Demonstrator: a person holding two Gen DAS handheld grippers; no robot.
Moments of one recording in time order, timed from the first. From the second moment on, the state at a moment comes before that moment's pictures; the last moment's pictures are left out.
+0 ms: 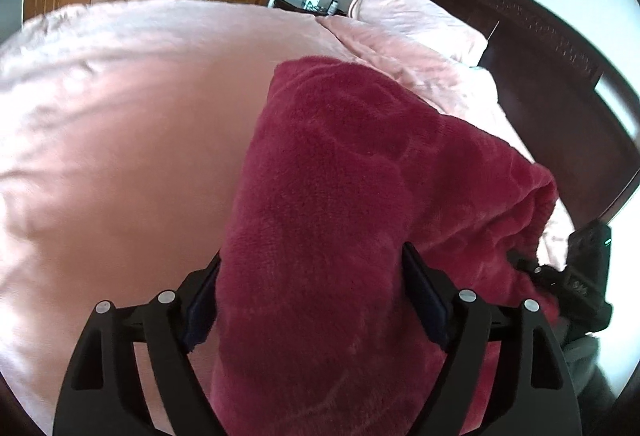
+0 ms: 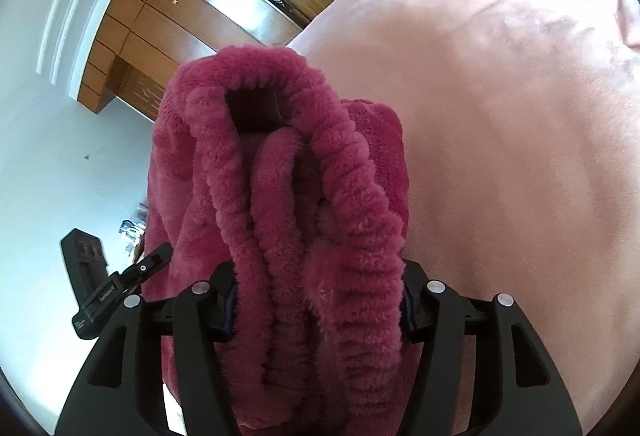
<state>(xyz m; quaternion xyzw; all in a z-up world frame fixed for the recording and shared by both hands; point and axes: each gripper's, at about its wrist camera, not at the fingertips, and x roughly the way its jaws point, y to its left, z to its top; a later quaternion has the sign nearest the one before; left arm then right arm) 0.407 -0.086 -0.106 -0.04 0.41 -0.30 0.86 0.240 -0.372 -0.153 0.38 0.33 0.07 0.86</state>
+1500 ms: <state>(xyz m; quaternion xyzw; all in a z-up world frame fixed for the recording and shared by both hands) 0.223 -0.091 -0.016 0.16 0.27 -0.12 0.94 0.078 -0.237 0.010 0.09 0.23 -0.05 0.97</state>
